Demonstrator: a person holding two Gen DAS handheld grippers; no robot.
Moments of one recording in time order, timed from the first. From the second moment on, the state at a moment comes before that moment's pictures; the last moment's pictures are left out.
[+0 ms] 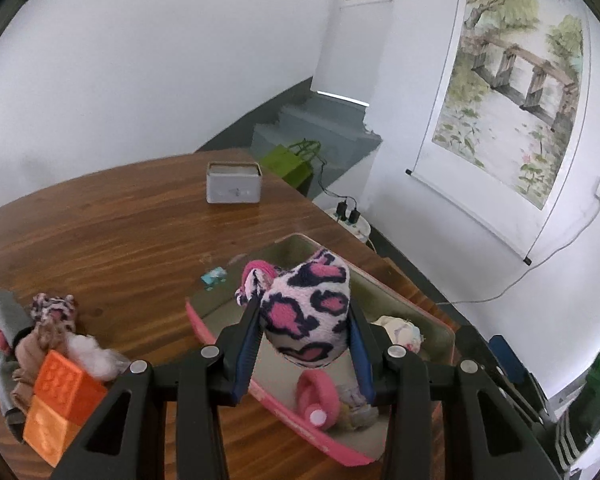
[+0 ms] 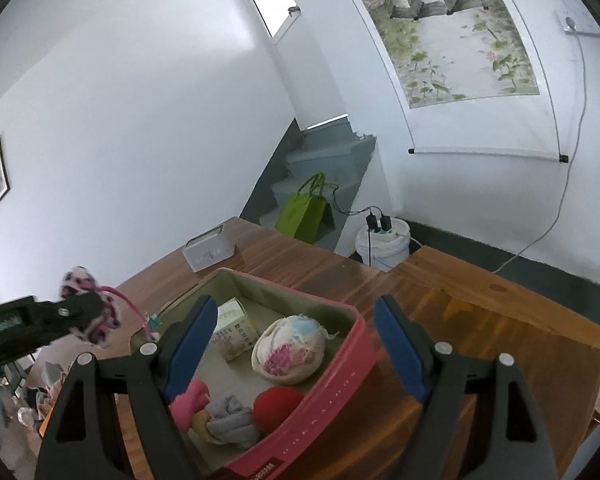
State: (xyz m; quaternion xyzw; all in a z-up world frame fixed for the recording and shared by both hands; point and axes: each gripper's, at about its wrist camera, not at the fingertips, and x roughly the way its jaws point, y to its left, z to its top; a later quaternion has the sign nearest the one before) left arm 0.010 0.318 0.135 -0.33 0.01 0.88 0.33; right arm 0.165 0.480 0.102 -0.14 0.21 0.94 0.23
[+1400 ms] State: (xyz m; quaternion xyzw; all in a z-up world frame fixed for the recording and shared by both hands) left arm 0.000 0.264 0.132 -0.33 -0.04 0.90 0.28; right arm 0.166 0.474 0.106 -0.12 0.18 0.94 0.26
